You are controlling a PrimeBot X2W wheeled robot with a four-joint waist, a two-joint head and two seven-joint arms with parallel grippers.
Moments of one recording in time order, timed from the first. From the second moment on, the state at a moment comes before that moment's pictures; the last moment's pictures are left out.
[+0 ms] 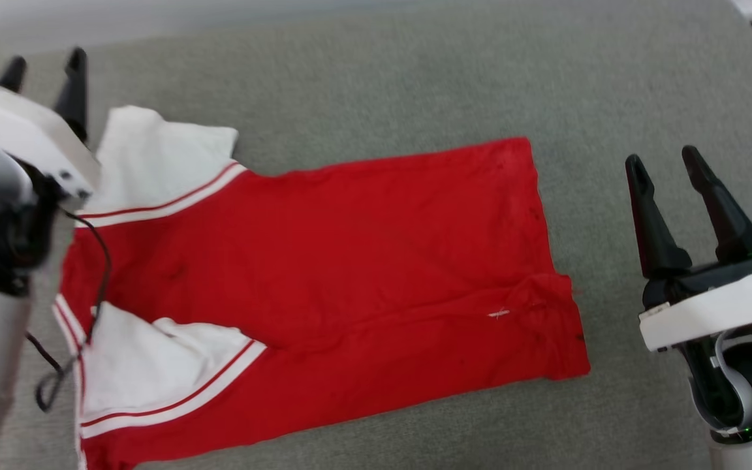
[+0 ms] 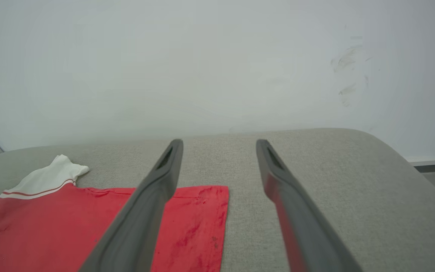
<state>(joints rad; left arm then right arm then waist) -0.68 0.55 -0.22 0.19 -0.69 0.18 0.26 -0.24 -0.16 0.03 -0.14 0.34 0.13 0.06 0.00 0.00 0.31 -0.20</state>
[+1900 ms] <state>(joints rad) -1.01 0.57 -0.38 0.38 -0.76 0.01 0.65 -0.86 -0.32 0.26 0.58 0.65 0.13 0.59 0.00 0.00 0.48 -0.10</state>
